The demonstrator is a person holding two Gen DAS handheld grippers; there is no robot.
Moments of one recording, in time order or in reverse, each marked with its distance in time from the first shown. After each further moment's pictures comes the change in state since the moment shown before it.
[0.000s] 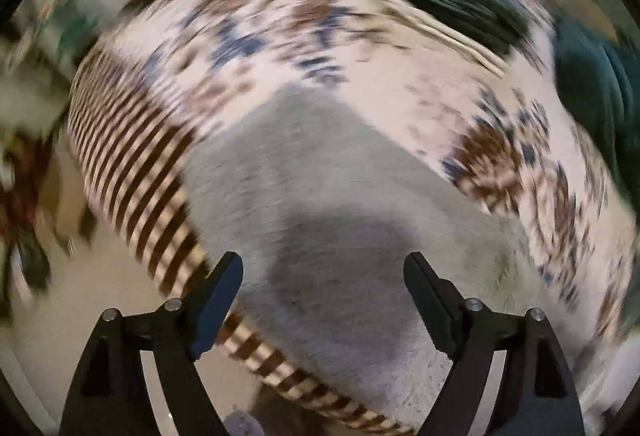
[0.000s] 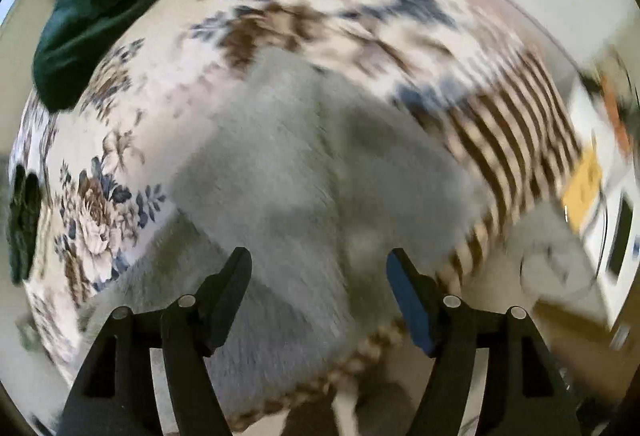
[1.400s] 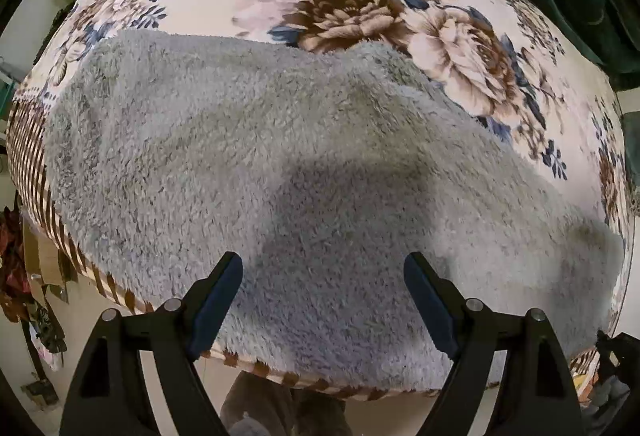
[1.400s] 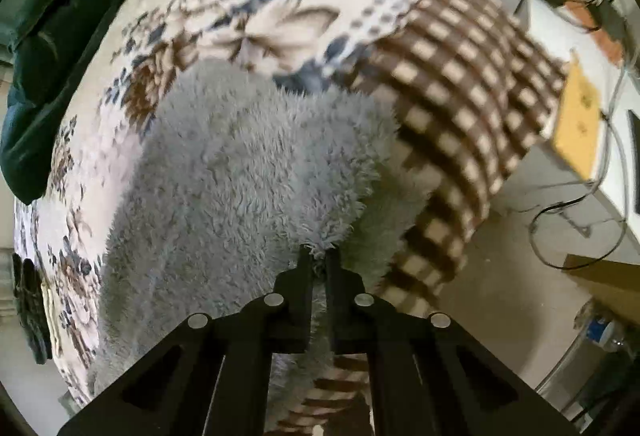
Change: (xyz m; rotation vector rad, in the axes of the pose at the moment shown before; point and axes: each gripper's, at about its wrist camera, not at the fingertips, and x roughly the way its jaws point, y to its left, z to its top) left arm 0.032 -0.120 -0.092 0.273 0.172 -0.089; right arm 0.034 -0.121 -0.026 0.353 -0.052 0.035
